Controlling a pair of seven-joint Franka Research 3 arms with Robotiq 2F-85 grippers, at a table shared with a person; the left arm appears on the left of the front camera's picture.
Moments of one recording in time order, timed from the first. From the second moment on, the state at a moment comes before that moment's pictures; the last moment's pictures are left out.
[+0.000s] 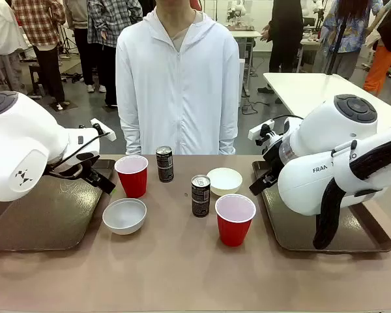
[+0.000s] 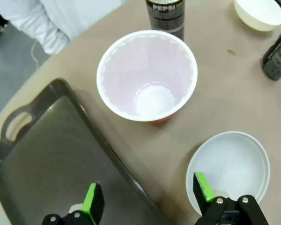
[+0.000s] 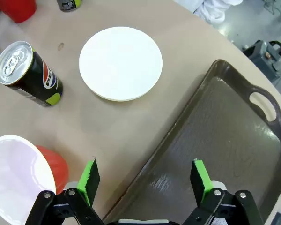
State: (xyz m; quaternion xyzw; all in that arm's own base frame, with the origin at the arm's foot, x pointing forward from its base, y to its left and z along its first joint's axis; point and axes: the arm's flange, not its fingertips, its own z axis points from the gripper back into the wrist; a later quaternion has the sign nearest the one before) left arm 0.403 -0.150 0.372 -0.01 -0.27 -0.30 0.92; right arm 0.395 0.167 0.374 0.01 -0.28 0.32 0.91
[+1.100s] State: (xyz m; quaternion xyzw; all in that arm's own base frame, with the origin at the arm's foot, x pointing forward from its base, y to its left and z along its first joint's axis) left arm 0.403 -0.150 0.372 -0.01 -0.27 -0.30 0.92; right arm 0.395 0.167 0.374 0.01 -0.28 0.32 0.91
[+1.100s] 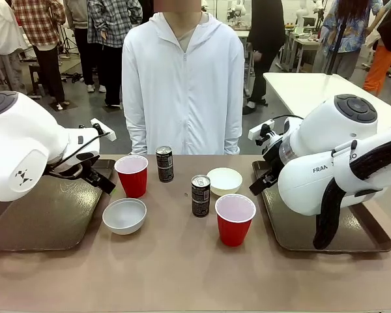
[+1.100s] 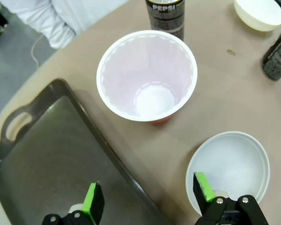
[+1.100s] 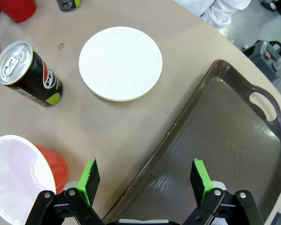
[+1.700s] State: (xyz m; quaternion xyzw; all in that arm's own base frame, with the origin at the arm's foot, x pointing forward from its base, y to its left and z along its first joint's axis) left arm 0.402 -0.150 0.380 0.00 -0.27 -0.30 0.91; right arm 0.391 0.171 0.387 0.01 -0.28 0.33 0.90
